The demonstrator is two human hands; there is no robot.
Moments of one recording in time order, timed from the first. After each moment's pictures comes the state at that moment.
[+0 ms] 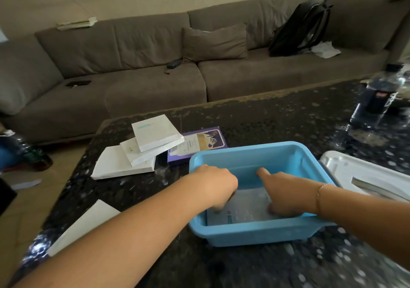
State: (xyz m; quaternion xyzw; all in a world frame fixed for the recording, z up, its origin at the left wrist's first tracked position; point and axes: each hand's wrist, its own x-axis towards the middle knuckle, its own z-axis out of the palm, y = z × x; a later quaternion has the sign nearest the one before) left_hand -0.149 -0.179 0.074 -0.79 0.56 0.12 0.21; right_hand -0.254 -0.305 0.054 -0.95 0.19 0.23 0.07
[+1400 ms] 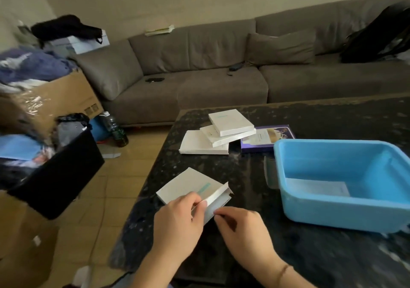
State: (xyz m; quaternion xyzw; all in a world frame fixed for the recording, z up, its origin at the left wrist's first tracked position) left_hand -0.178 0.087 0.020 -0.94 0.23 -0.12 -0.20; right_hand -0.240 -0.054 -0.005 -0.91 0.08 -0.14 0.39
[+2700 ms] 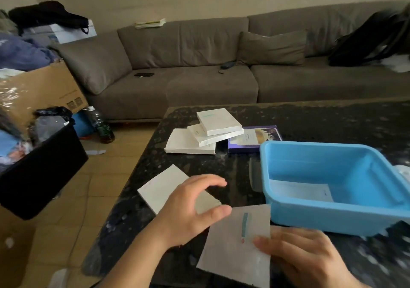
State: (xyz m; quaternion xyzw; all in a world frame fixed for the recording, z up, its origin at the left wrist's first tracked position) left_hand -0.166 0.048 0.051 -0.83 0.40 0.08 -0.39; right_hand -0.310 -0.165 0.010 -0.88 -0.24 -0.33 0.23
